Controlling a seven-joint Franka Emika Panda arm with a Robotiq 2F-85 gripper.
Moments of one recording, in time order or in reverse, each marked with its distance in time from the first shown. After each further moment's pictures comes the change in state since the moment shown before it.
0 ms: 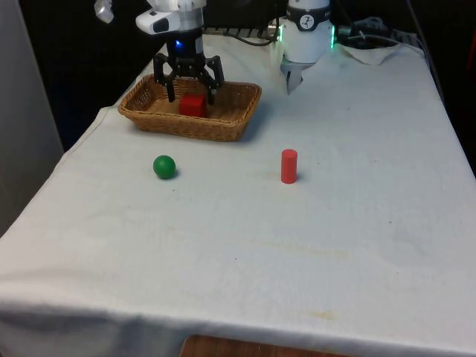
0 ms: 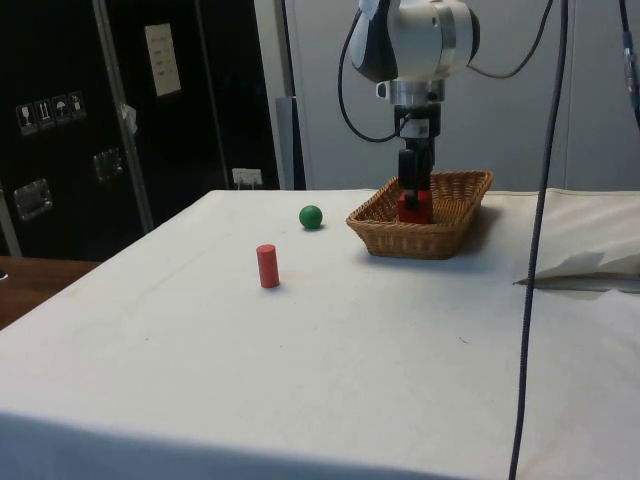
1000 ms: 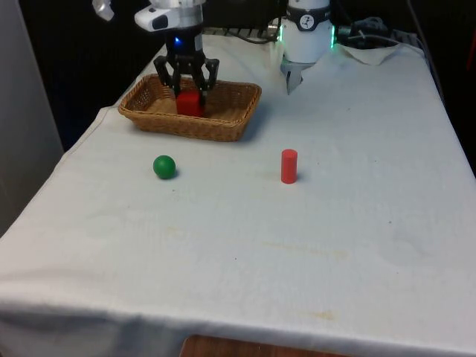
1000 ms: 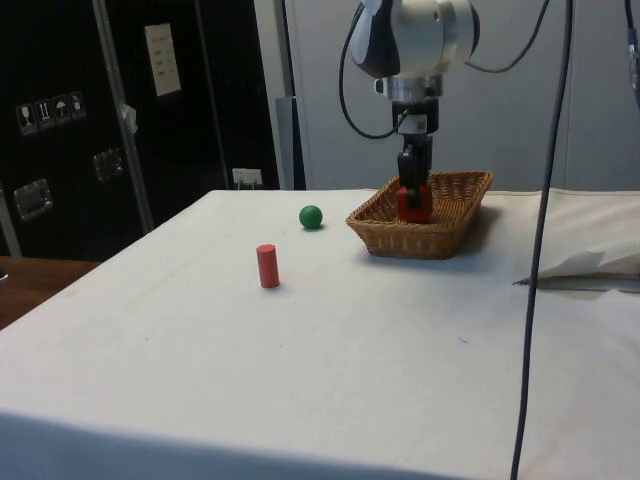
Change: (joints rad) arm -0.001 -0.020 -0.003 0.000 -0.061 0.000 0.047
